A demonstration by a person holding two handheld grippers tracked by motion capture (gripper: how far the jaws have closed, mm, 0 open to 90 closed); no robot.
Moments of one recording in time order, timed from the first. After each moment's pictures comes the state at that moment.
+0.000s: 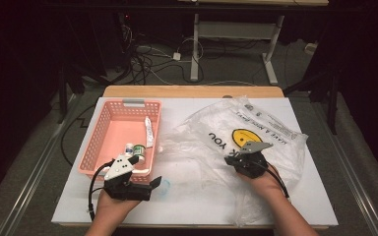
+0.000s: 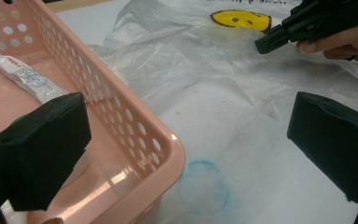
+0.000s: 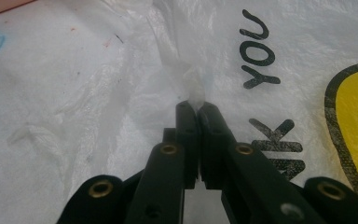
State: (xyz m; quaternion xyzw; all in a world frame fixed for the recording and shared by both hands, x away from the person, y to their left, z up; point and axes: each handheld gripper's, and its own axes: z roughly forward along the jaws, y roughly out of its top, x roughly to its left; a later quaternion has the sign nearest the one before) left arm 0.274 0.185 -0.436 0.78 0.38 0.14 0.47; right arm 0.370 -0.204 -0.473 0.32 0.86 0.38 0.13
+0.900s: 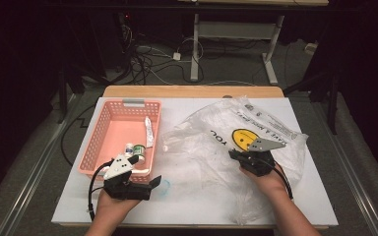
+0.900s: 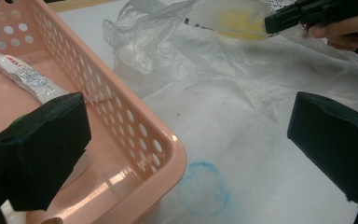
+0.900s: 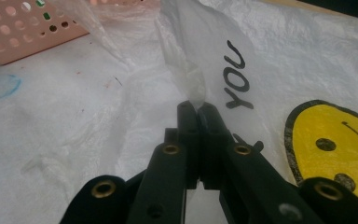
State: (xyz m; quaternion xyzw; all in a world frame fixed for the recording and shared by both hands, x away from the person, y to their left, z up) left arm 0.275 0.186 -0.436 0.77 0.39 0.14 0.48; right arm 0.367 -0.219 -0.457 0.32 0.82 0.44 0.16
